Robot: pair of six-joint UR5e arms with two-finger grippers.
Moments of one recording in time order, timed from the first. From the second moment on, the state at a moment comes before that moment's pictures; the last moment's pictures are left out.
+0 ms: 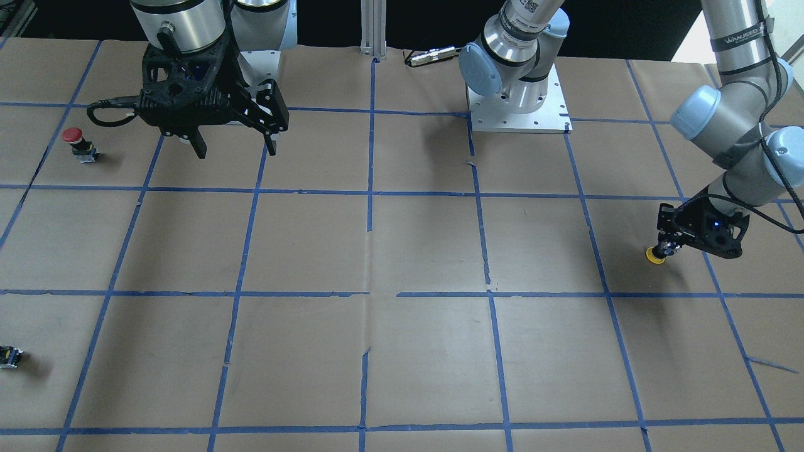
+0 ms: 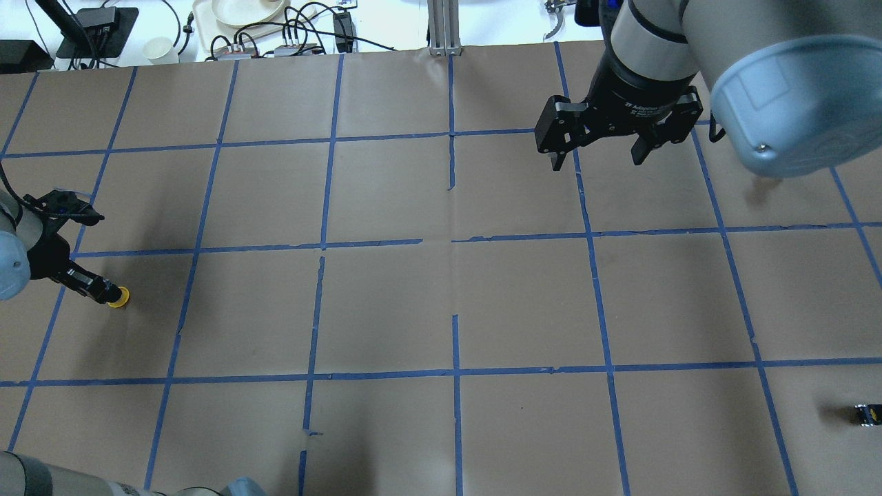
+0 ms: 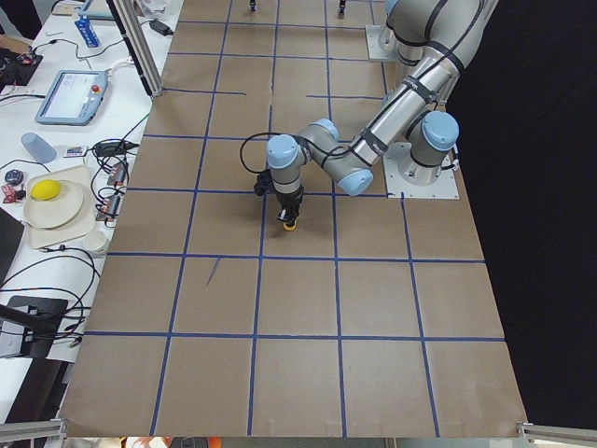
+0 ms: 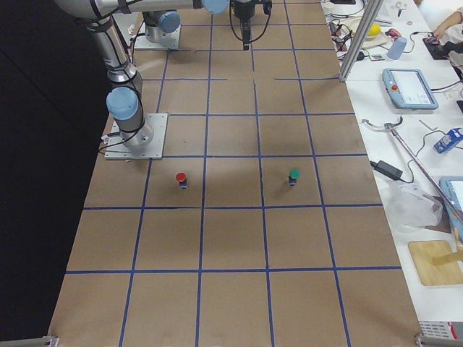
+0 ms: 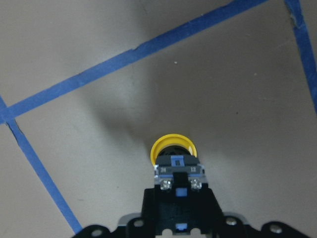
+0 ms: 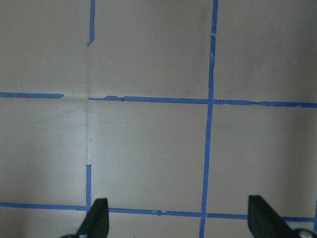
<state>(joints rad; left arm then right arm) -0.89 -1.84 -2.00 -0.92 1.69 1.07 1.70 -1.59 1.59 -1.65 -1.54 0.08</state>
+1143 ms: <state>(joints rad) -1.22 -1.79 -1.54 -1.86 1.10 0.22 1.39 -1.66 1.58 -1.43 -1.40 0.06</state>
